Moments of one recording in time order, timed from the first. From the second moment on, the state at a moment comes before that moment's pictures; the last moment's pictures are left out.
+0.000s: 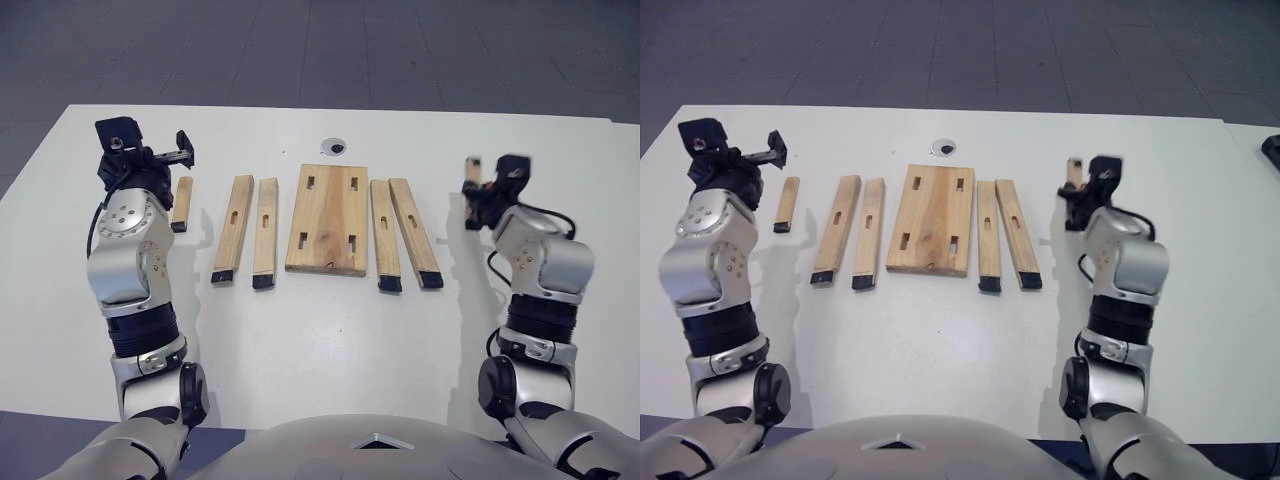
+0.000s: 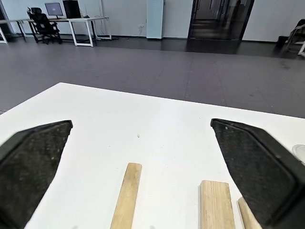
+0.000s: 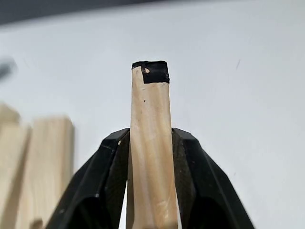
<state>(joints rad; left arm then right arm) -0.39 0.26 0.37 -0.22 -0.25 0.75 0.04 -0.46 -0.26 -0.34 -0.13 0.21 0.85 0.12</state>
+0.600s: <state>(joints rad) -0.70 0.20 0.26 -0.46 -1.06 0.91 -0.22 -0.60 -0.14 0.10 -0.31 0.19 0.27 0.34</state>
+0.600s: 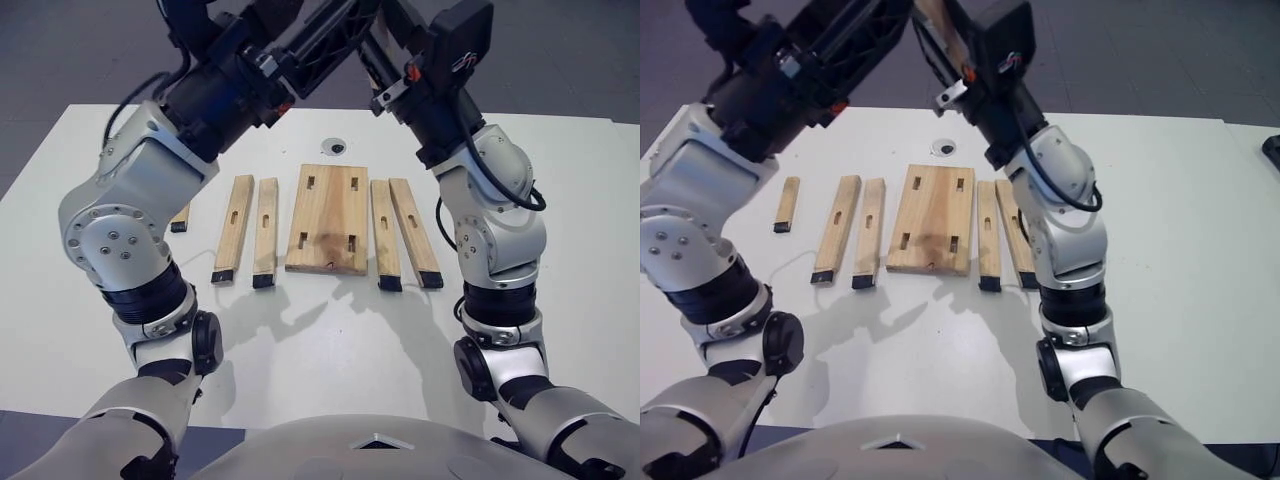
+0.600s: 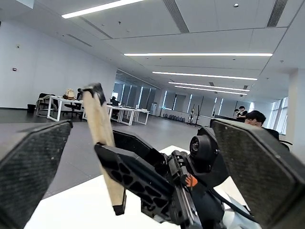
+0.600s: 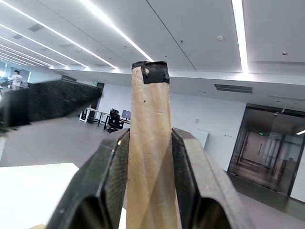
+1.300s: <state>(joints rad) -0.70 0.14 0.22 -0.30 -1.04 0.83 -0.11 -0.52 -0.15 0.18 -0.31 0.13 0.23 0.36</state>
